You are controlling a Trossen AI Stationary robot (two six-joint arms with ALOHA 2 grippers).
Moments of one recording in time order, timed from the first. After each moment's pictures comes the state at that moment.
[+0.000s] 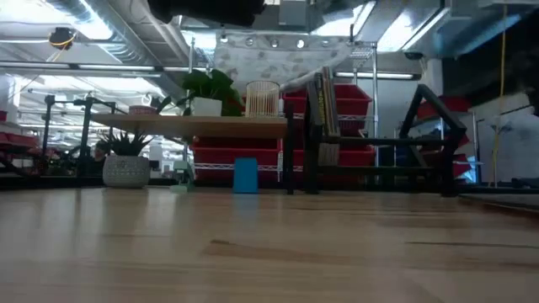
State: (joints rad) left arm -0.61 1.65 1.07 -0.03 -0.96 -0.32; right arm 0.81 1.51 0.66 -0.86 0.29 2.08
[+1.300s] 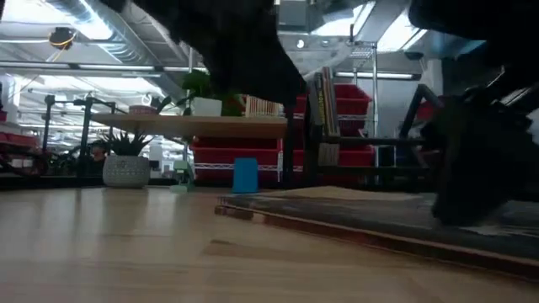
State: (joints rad) left arm -0.33 1.76 1.02 0.13 -0.45 -0.34; right arm 0.71 1.95 1.00 0.04 0.20 0.80
